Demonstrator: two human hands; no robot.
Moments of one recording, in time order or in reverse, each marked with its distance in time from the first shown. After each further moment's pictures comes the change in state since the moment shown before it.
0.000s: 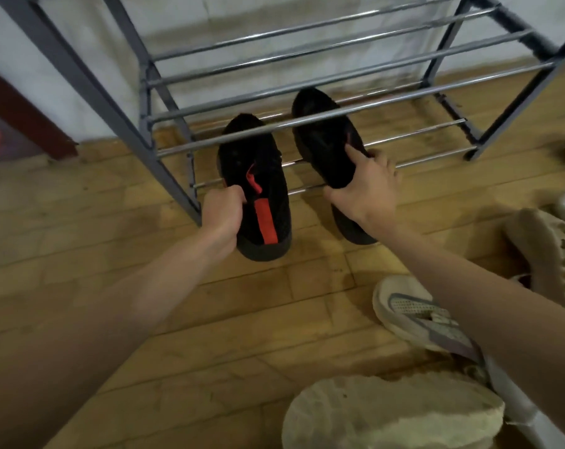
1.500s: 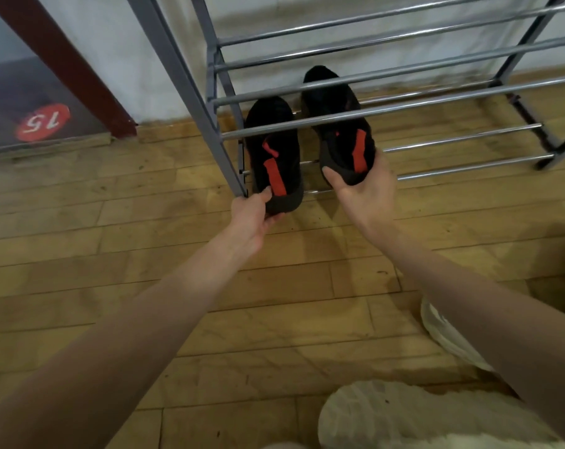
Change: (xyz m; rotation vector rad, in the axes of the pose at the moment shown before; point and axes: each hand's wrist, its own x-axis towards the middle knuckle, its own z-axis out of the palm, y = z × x) left_hand 0.030 -0.033 -0.040 -0.452 -0.011 -0.174; right_hand -0.008 -0.056 0.061 0.490 0.093 0.031
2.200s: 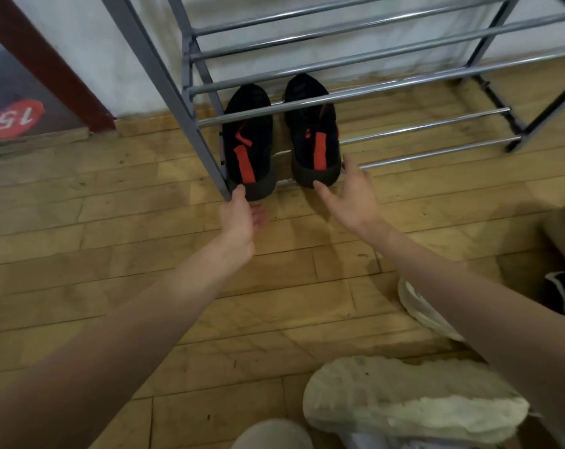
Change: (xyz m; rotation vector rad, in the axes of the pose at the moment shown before) left_hand -0.028 -0.015 0.001 0.095 0.097 -0.009; right_hand -0.015 0.020 -0.015 -0.174 -0.259 -0.109
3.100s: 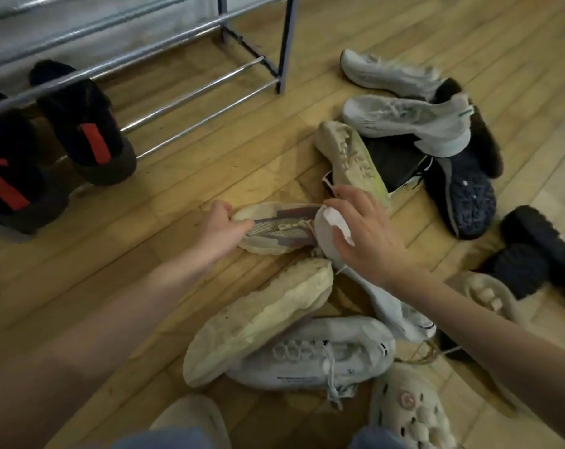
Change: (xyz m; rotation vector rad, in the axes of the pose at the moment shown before) left_hand -0.121 -0.097 0.107 1.068 -0.702 0.295; right_hand -0.238 0.102 -0.178 -0.557 0.087 0.122
